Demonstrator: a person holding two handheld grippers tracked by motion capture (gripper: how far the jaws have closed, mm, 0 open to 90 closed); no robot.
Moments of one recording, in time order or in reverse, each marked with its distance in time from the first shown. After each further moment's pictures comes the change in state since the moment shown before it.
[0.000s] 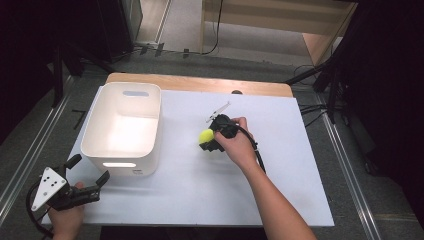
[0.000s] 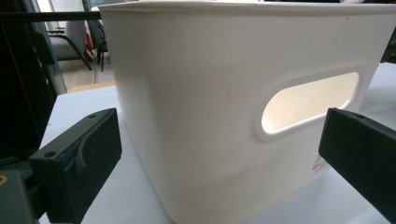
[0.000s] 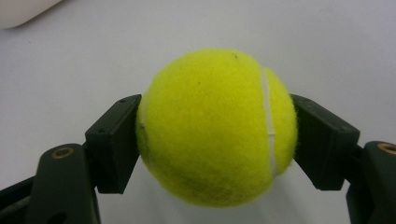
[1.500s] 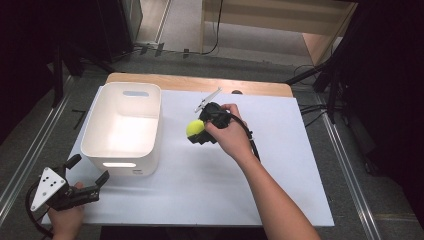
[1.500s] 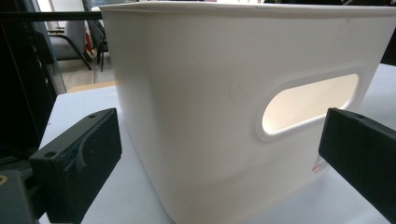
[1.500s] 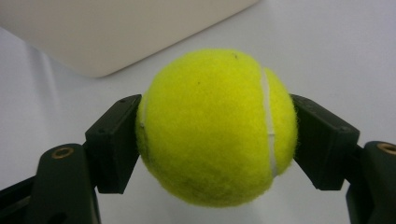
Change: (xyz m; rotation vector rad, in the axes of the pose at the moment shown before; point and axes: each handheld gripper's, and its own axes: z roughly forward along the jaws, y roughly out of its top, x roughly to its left) left arm 0.001 0.000 -0.001 -0.002 0.001 -0.003; right arm 0.029 0.047 -0.040 -0.047 0.055 -0.109
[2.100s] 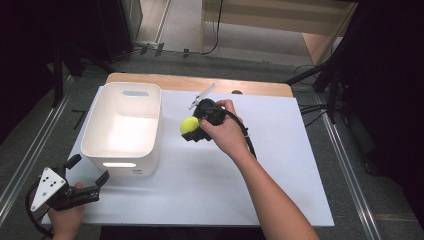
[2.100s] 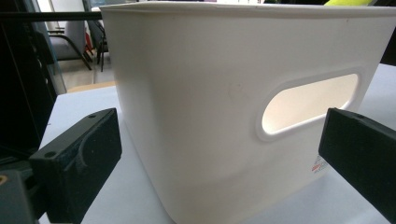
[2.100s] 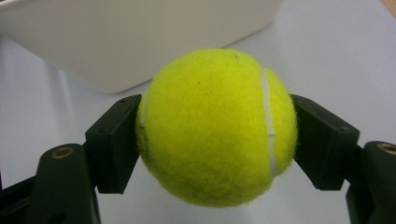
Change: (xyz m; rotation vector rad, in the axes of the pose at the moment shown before) left arm 0.000 0.000 0.000 0.000 0.000 0.000; right arm 0.008 0.018 -0.005 -0.016 0.011 -0.030
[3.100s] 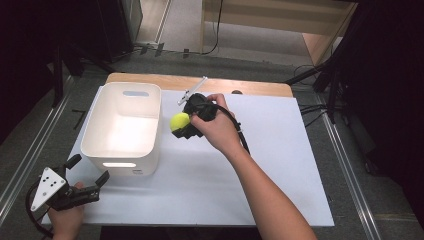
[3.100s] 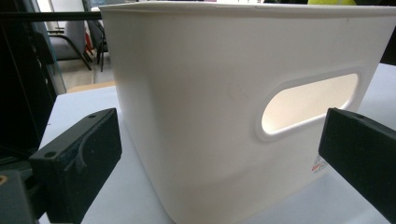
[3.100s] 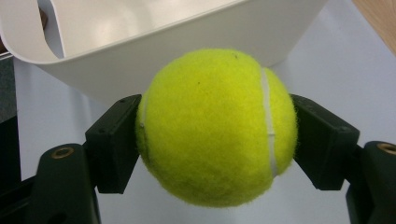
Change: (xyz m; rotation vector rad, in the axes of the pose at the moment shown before) left arm -0.001 0.000 0.000 -0.005 -0.001 -0.004; right arm 0.013 0.028 -0.006 -0.032 0.022 -0.061
